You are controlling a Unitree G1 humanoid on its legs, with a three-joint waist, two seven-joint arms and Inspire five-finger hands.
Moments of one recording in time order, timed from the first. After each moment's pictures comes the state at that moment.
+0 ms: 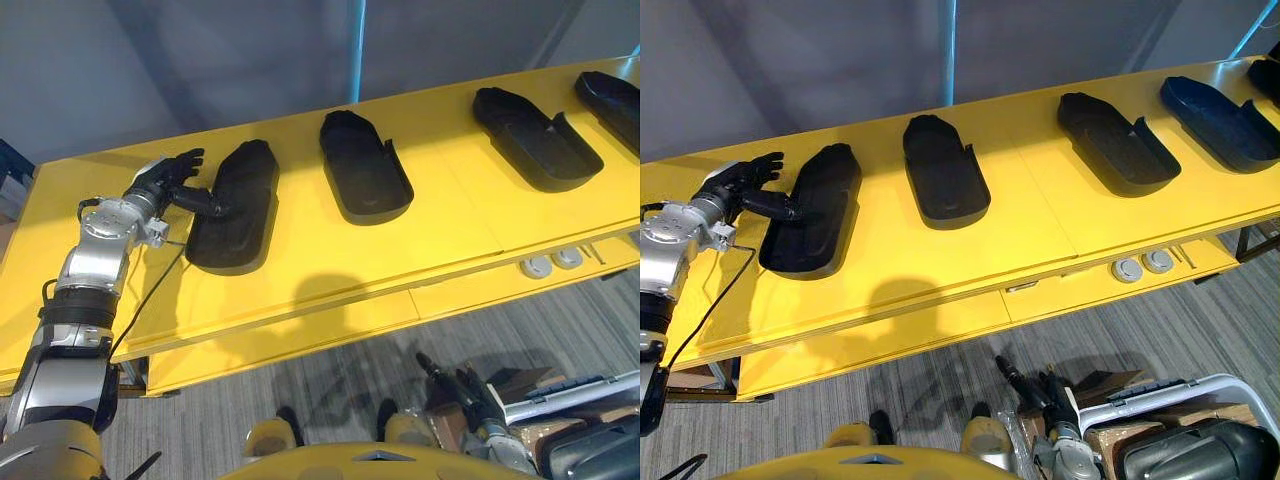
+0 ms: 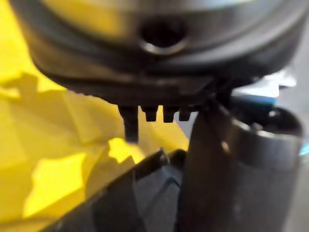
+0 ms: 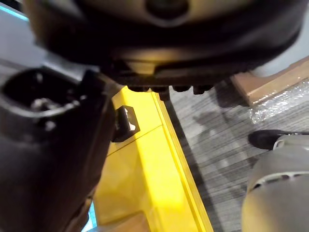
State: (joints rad) left arm -0.57 0.72 -0.02 0.50 -0.08 0.22 -0.19; right arm 0.27 -0.18 -0.11 0.75 0.17 -0.19 0.01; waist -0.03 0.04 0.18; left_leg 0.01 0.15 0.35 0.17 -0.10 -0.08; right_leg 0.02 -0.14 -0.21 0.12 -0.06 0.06
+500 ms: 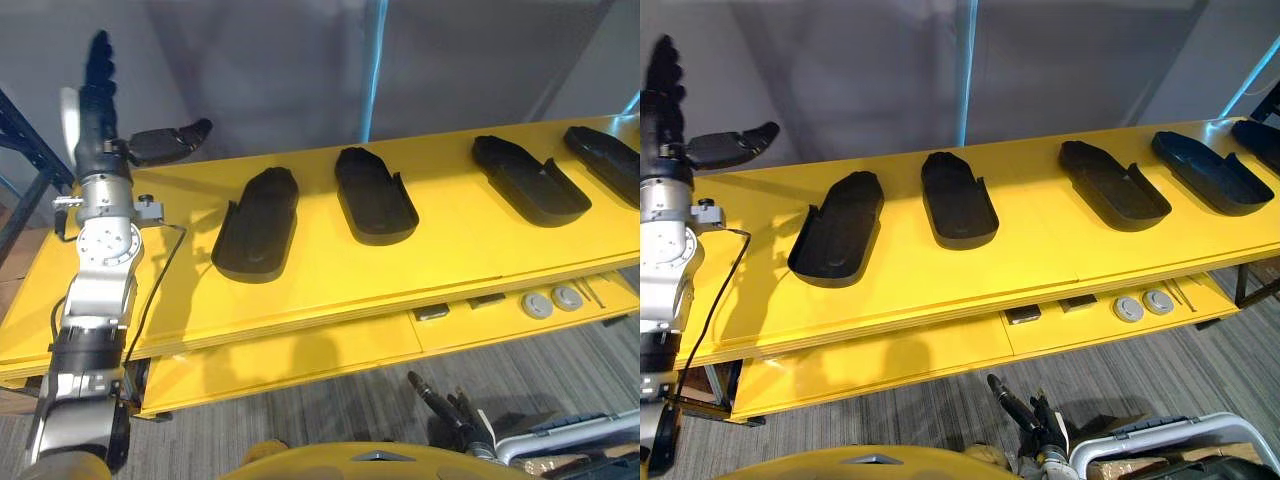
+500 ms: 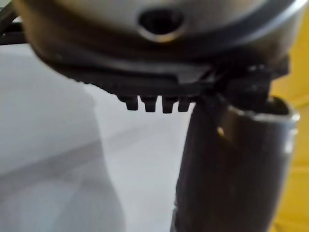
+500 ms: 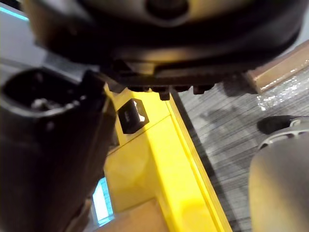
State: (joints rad) left arm -0.28 0.58 0.20 -0.04 -0.13 -0.09 0.31; right arm 0.30 -0.11 -0.11 0.79 0.17 -0.20 -0.02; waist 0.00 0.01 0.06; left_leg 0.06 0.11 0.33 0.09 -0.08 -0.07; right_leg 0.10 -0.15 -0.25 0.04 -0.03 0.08
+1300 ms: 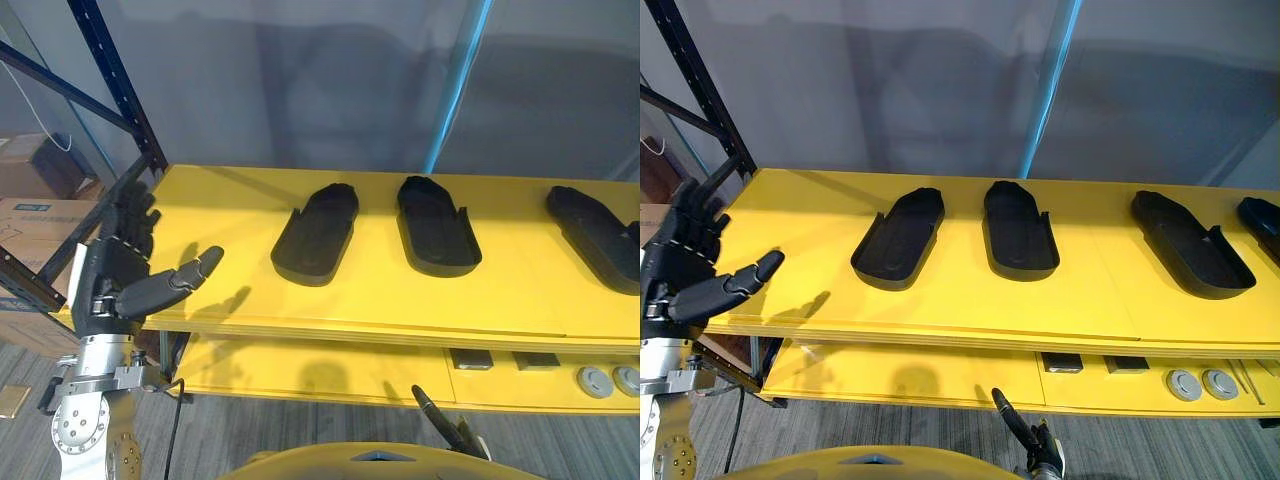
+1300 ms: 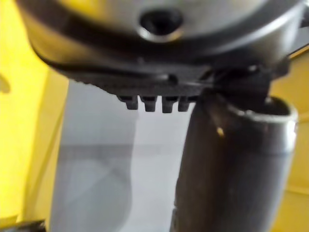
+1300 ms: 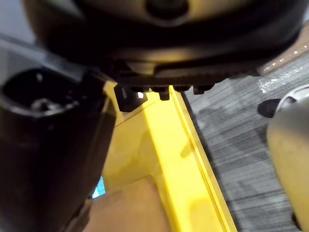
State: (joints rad) left arm 0.40 0.19 0.37 -0.30 -0.50 -0.26 -0.34; right arm 0.24 -0.03 -0.24 0.96 0.16 -0.18 -0.05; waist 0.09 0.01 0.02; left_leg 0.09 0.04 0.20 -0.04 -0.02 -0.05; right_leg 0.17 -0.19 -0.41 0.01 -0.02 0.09
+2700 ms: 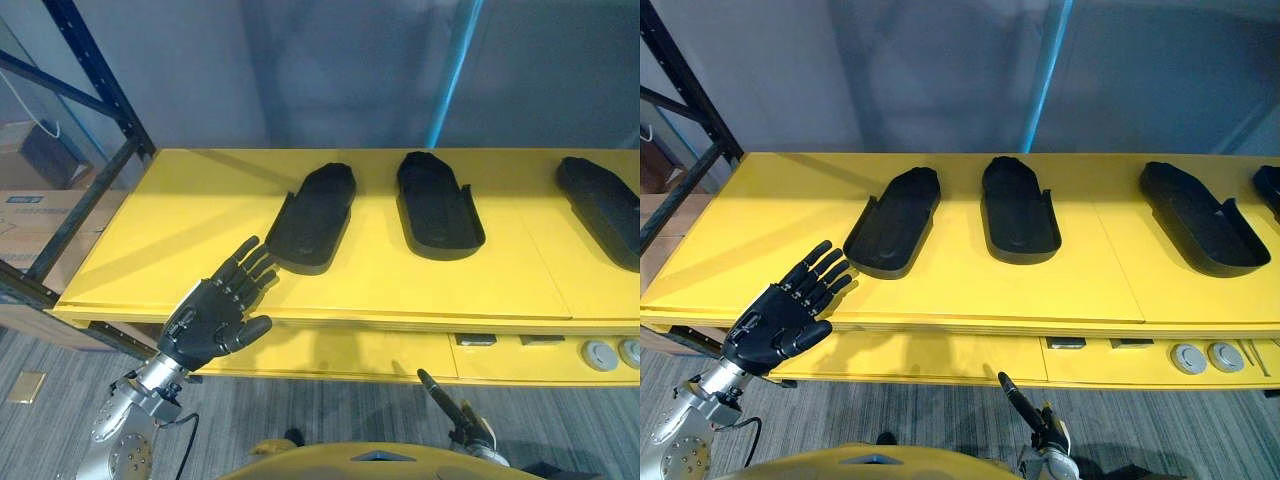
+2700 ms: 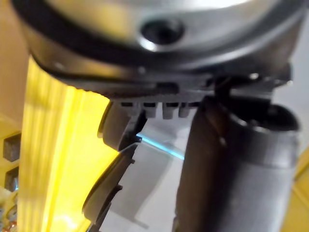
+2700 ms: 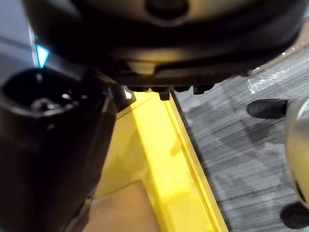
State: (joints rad) left arm 0.38 0.33 0.20 -0.04 -0.79 -0.02 -0.84; right arm 0.15 -0.08 -0.30 1.01 0.16 -0.13 -0.01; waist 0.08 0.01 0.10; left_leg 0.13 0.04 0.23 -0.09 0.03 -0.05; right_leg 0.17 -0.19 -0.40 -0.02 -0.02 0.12
